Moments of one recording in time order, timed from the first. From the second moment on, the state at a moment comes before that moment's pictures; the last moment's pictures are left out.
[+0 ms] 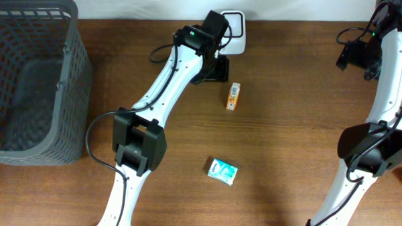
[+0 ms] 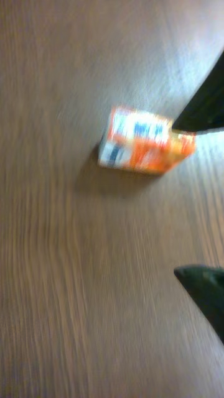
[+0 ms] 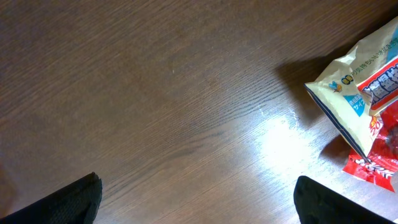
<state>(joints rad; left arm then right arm) -0.49 2.42 2.40 -1.23 0.11 -0.41 -0.26 2.30 2.57 -1.69 0.19 0.28</state>
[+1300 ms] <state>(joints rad) -0.54 2.57 2.83 -1.59 -0.47 -0.34 -0.26 2.30 2.57 -1.69 0.19 0.28</state>
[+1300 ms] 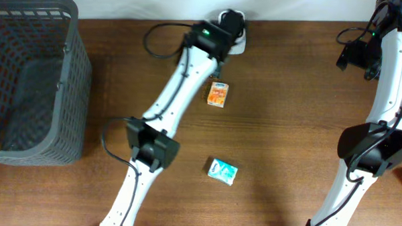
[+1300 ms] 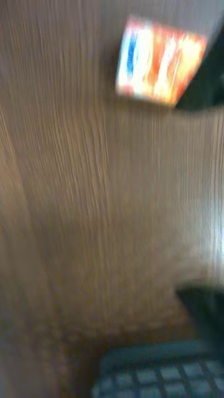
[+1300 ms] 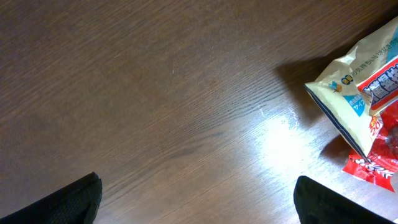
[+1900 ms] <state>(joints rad) -0.35 2.57 2.82 -1.68 -0.37 -0.34 -0.26 2.30 2.57 -1.54 0.03 0.29</state>
